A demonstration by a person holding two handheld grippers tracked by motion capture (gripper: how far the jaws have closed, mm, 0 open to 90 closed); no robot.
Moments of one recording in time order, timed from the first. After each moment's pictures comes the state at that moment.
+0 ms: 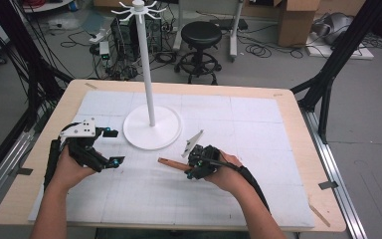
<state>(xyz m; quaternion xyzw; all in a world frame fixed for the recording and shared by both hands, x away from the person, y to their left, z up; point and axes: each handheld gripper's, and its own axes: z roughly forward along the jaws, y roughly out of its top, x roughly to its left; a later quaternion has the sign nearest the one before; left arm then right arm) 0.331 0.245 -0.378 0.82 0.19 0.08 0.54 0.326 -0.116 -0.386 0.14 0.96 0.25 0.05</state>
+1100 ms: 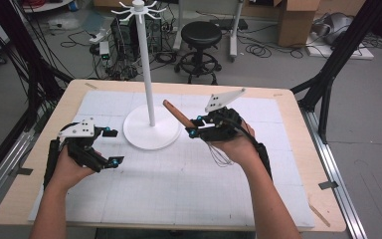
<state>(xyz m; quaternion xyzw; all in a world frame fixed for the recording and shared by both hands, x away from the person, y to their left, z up) 0.330 0.247 -0.376 0.81 0.19 0.08 0.54 0.351 -0.152 -0.281 0.16 0.87 0.46 0.09</state>
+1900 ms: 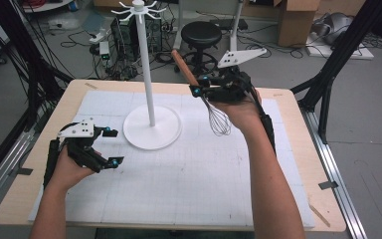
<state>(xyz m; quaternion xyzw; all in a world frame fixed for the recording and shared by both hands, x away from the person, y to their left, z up) 0.330 0.247 -0.375 0.82 0.18 0.08 0.54 0.392 -0.163 -0.212 0.19 0.82 0.53 0.13</state>
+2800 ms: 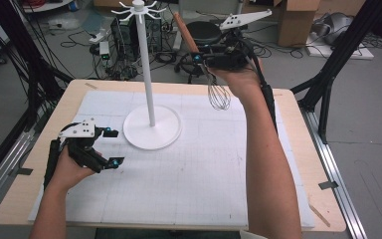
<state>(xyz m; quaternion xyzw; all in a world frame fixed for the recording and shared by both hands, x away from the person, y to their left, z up) 0.330 0.245 -0.376 0.82 0.18 0.08 0.54 0.429 -0.159 -0.161 0.20 0.80 0.54 0.15</state>
